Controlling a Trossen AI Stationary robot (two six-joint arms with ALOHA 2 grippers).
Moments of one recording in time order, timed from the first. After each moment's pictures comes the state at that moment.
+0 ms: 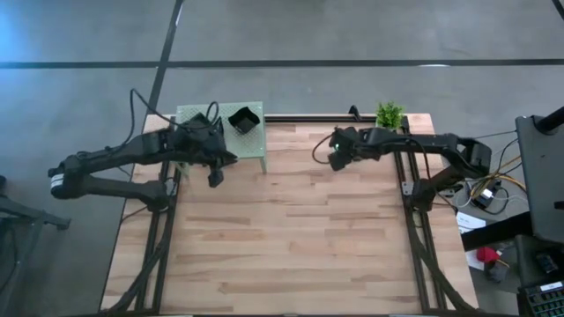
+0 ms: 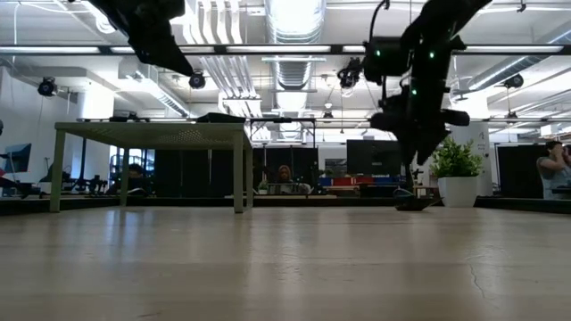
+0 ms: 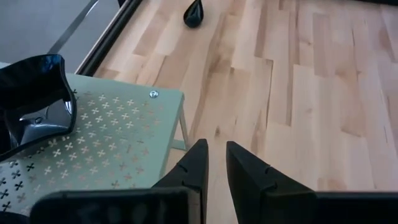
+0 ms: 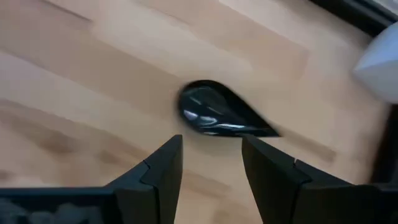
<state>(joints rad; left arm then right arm) 0.30 0.91 0.93 -0.66 0.04 0.03 -0.39 1.47 0.97 -0.83 0.38 0.71</state>
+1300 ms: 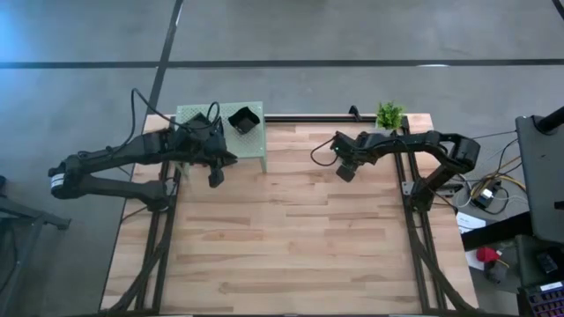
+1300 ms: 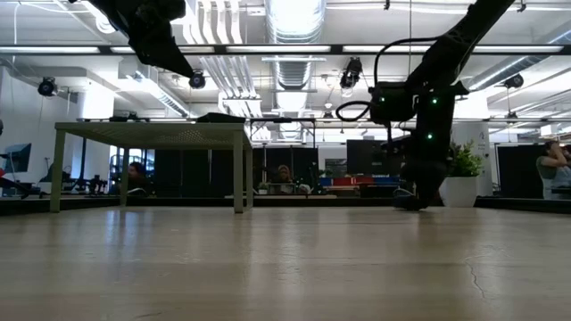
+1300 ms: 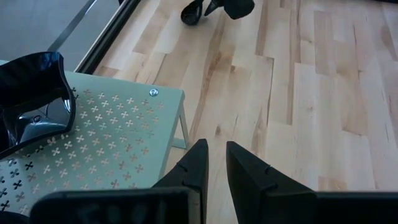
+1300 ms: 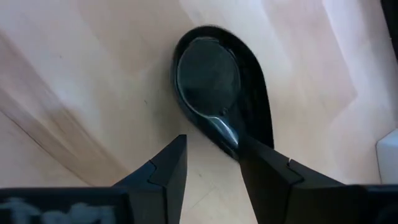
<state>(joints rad) 0.30 0.92 0.93 -0.67 0.04 0.03 -0.49 1.59 0.78 -0.57 0.35 0.10</state>
